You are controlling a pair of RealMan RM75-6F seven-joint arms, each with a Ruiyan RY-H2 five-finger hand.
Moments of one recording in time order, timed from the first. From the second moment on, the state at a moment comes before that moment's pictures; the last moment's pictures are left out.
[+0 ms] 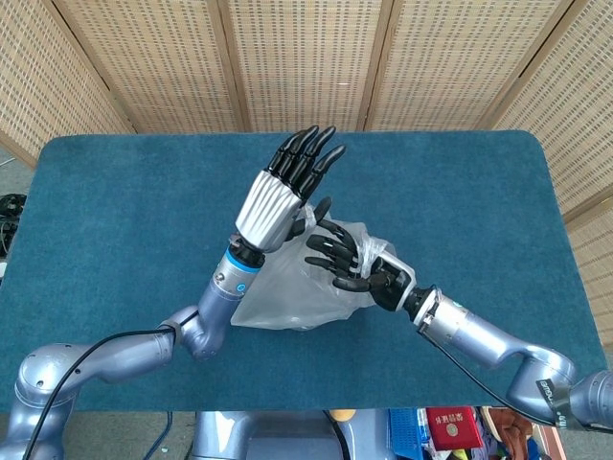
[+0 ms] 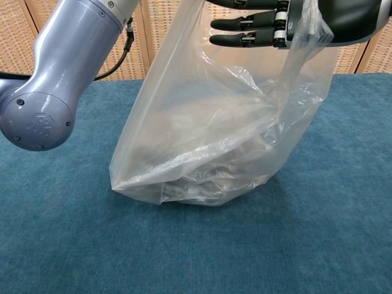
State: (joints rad) left arm -1.12 -1.83 -0.42 -1.11 1.50 1.45 0.08; right arm 0.96 -0.99 0.07 -1.82 -1.59 0.92 2.18
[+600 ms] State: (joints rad) left arm -1.11 -1.84 -0.41 -1.13 1.51 1.45 0.08; right arm 0.92 -1.01 0.11 -1.84 -1.54 0.91 2.15
